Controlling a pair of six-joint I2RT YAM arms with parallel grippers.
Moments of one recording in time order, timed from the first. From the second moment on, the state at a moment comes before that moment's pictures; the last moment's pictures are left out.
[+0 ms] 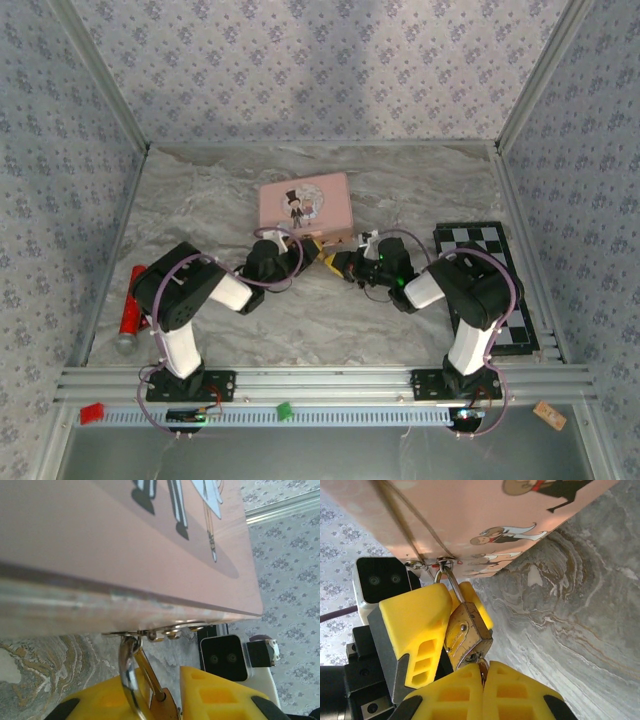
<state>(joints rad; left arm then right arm) -0.69 1.81 0.51 1.03 0.20 -1.23 0.57 1.78 0.45 1.02 -0.55 1.30</state>
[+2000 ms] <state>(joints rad) -0.75 1.87 0.41 1.16 0.21 -1.42 0.74 1.78 0.37 1.04 -0.27 1.40</state>
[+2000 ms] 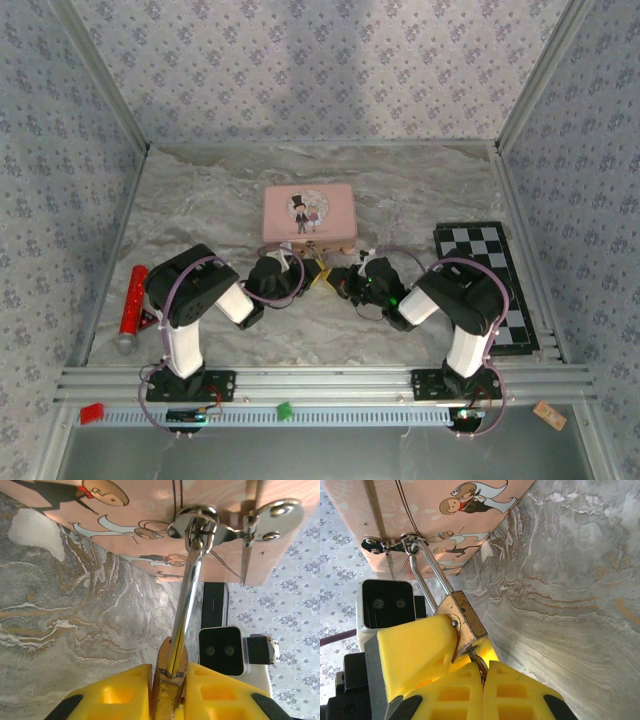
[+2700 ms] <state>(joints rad) -0.77 1.85 0.42 1.14 0.20 -1.41 0.66 1.79 0.37 1.07 -0.40 1.40</state>
